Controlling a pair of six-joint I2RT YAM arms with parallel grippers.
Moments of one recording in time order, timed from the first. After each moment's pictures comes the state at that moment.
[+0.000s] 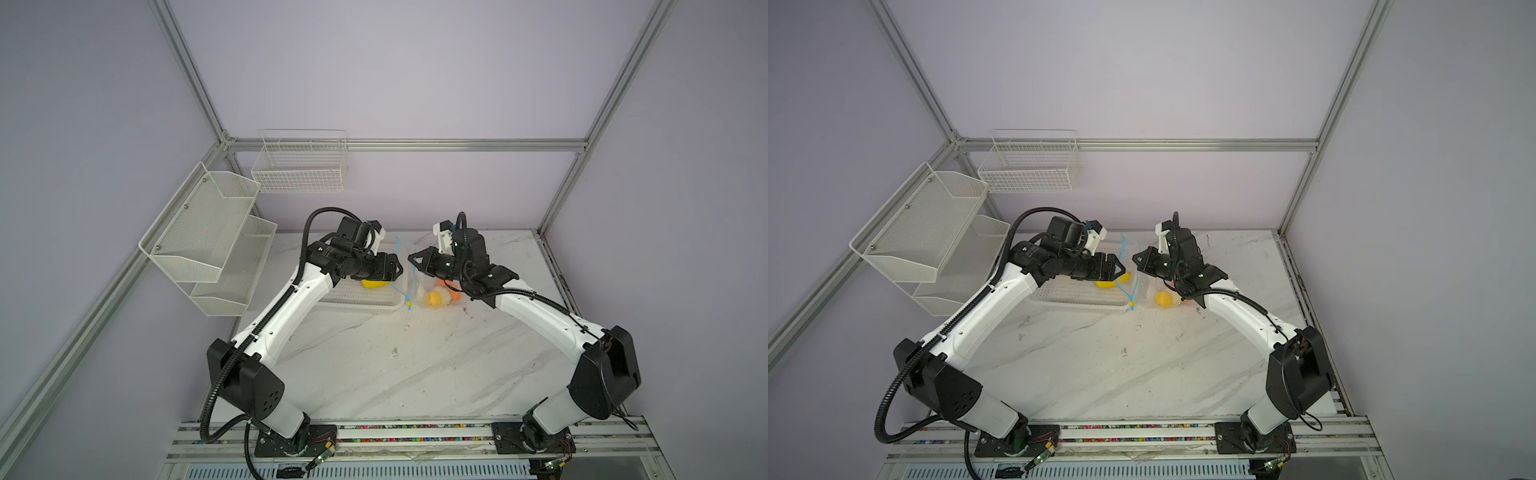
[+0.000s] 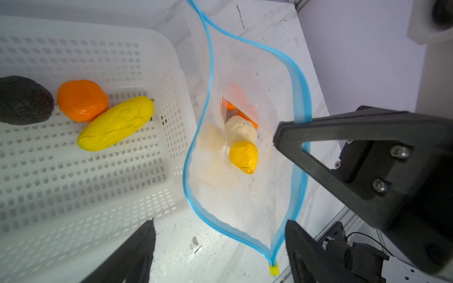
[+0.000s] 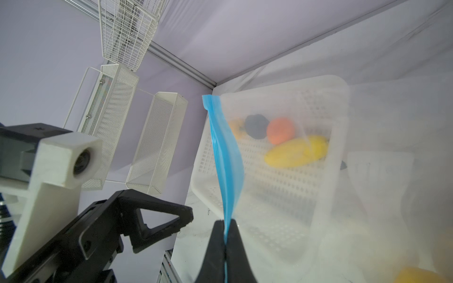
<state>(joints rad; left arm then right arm) -0.44 1.56 1.63 -0.89 0.26 -0.35 0.58 1.56 1.30 -0.12 -0.34 0.85</state>
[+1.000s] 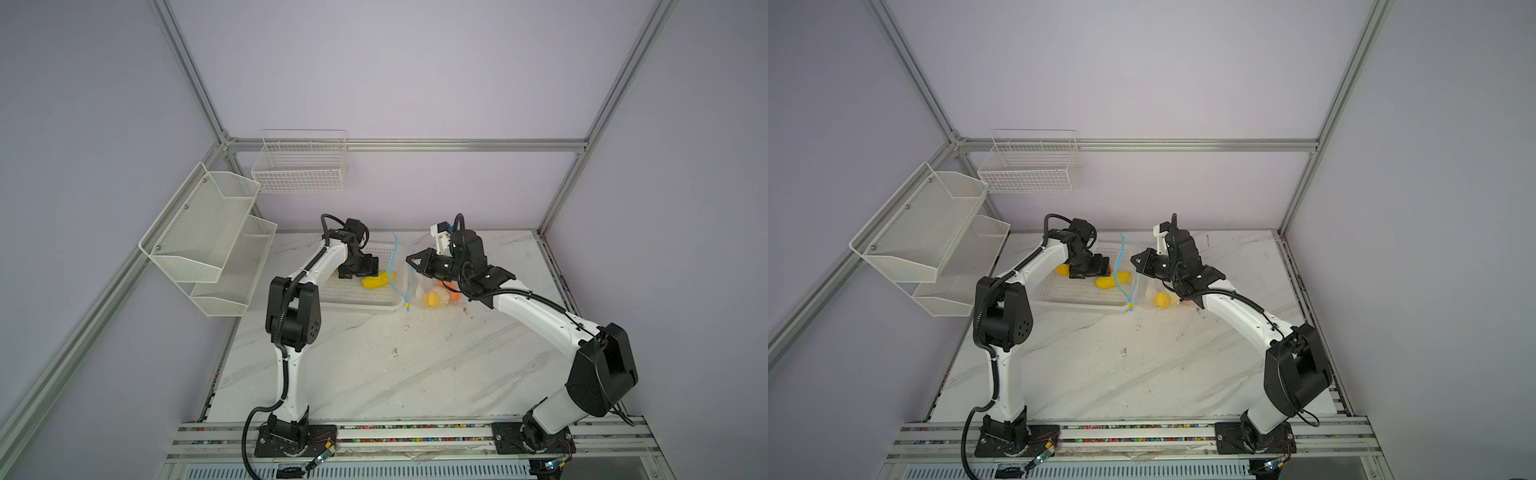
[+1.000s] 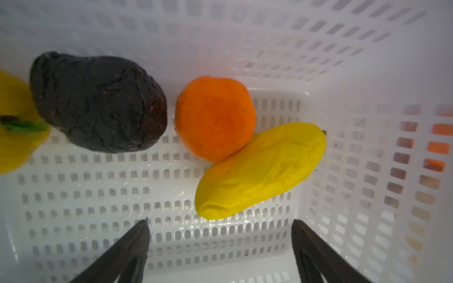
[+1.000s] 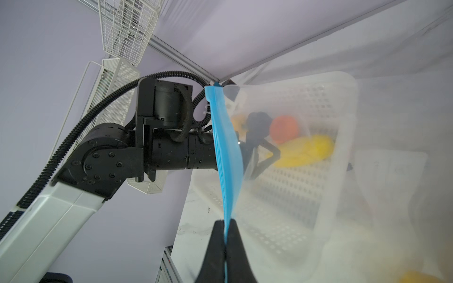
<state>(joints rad) -0.28 2.16 1.93 -0.97 0.10 -0.24 0.58 1.58 1.28 -0.08 -0.36 0.84</state>
